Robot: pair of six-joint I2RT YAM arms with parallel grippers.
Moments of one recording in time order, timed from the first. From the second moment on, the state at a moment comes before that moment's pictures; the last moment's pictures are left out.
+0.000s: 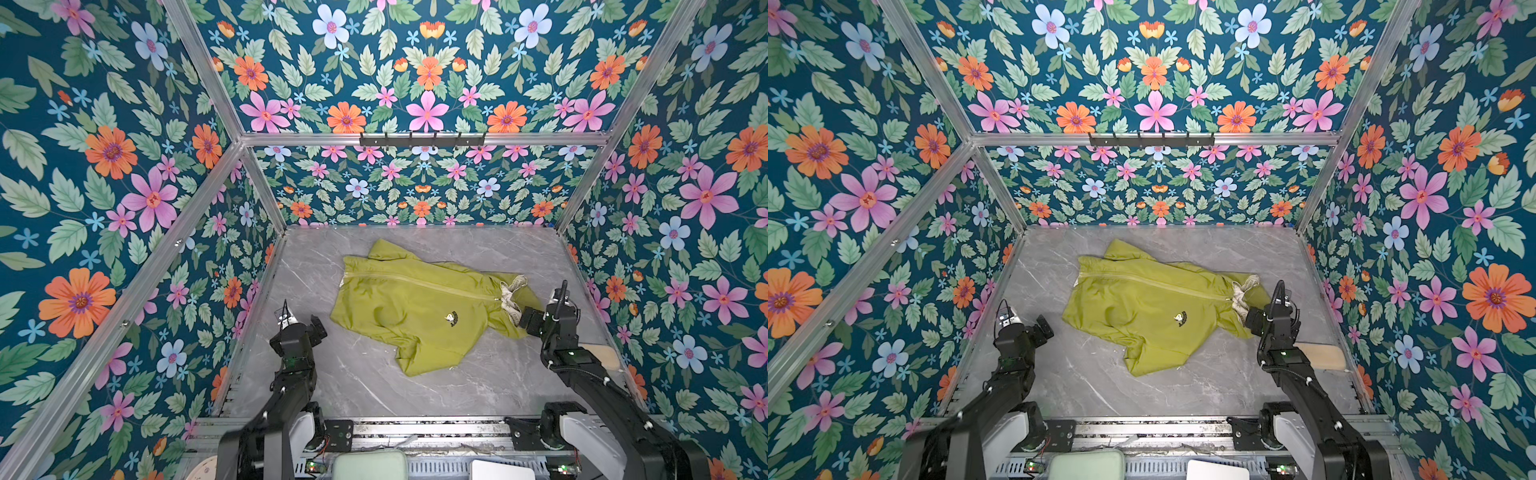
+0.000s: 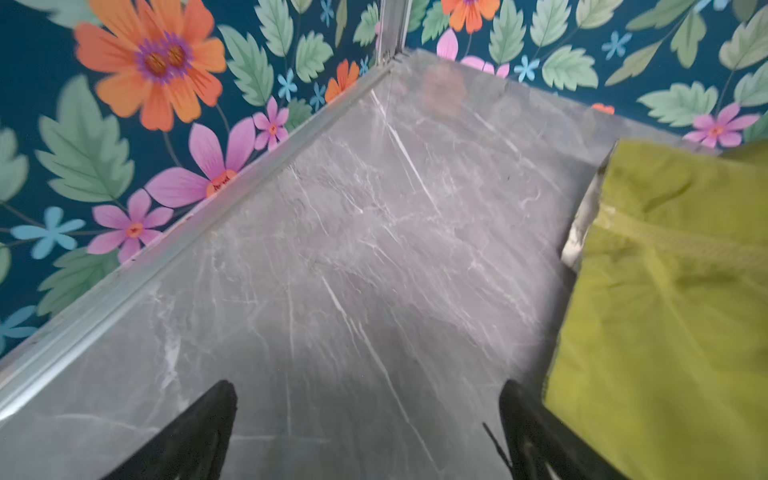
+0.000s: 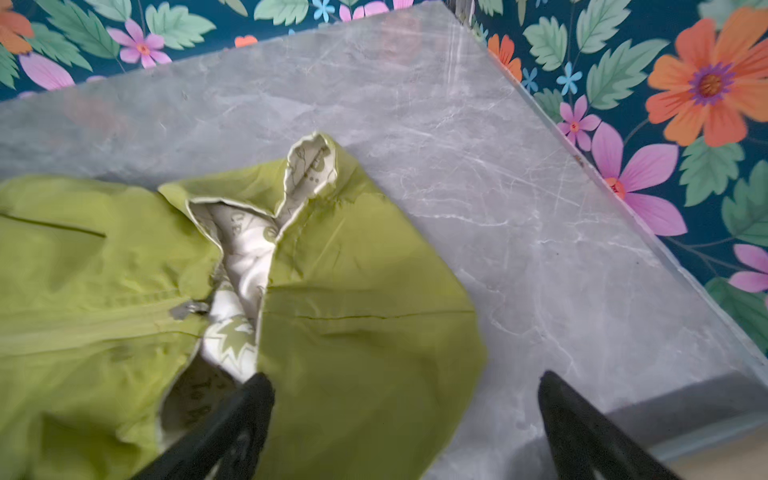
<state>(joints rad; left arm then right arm) 0.09 1.08 0.12 0.48 -0.25 -0.23 0.04 0.97 0.30 0.07 0.26 0.23</state>
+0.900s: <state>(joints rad) 0.01 1.61 0.27 1.17 -0.12 -0.04 -0.01 1.44 0.31 0.75 0.10 0.11</state>
